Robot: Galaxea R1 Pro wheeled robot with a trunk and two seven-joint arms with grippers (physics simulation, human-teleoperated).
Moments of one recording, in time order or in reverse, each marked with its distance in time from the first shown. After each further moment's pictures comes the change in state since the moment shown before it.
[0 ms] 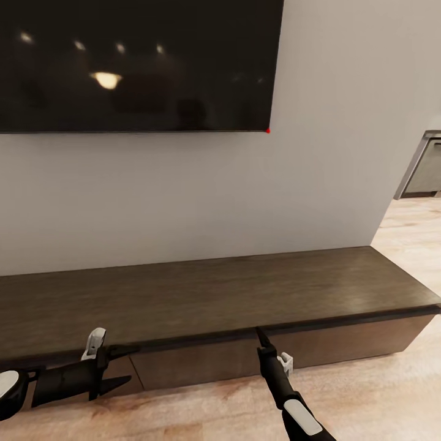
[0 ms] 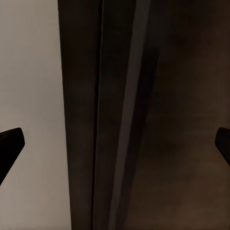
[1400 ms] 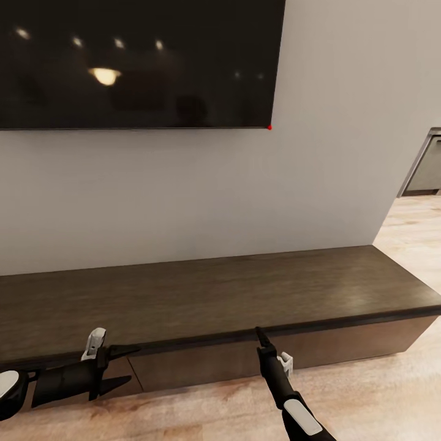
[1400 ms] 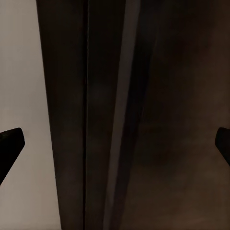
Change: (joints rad) left arm 0.000 0.000 0.000 0.000 0.000 0.000 0.000; right arm 0.000 0.000 0.001 -0.001 0.002 -0.002 -0.003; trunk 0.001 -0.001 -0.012
